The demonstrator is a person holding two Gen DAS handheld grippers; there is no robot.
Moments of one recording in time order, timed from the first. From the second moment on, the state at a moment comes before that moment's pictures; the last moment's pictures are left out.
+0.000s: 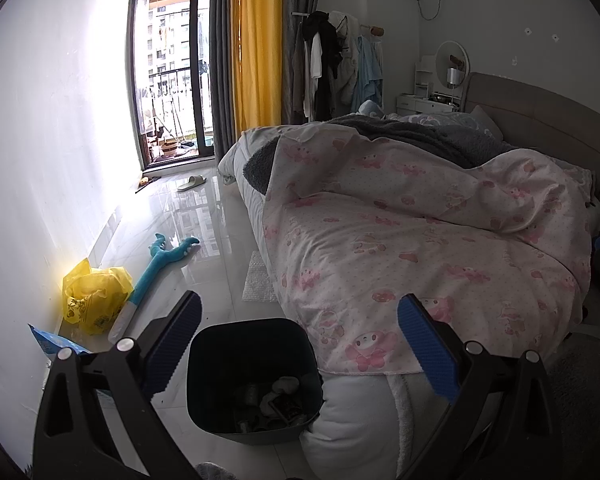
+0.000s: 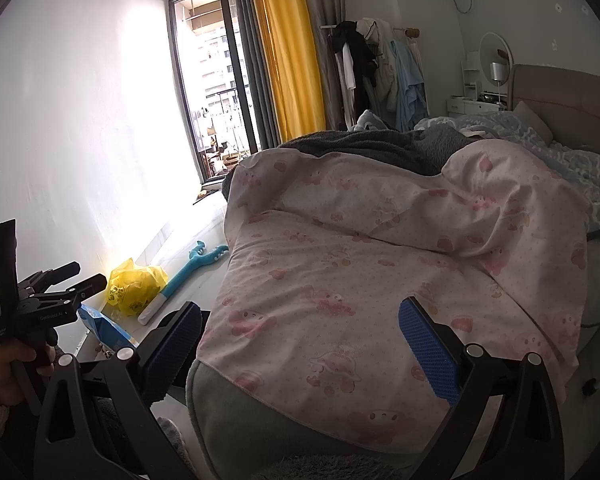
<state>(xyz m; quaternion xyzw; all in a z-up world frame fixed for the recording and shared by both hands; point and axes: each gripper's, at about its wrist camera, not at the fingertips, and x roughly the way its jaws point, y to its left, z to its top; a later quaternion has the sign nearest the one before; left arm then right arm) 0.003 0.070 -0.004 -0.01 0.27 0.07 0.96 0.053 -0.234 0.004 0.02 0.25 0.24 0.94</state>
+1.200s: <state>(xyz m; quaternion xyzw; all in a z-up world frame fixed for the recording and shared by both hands) 0.002 0.067 -0.008 0.01 0.27 0.06 0.96 0.050 -0.234 0.005 0.02 0.25 0.24 0.94</state>
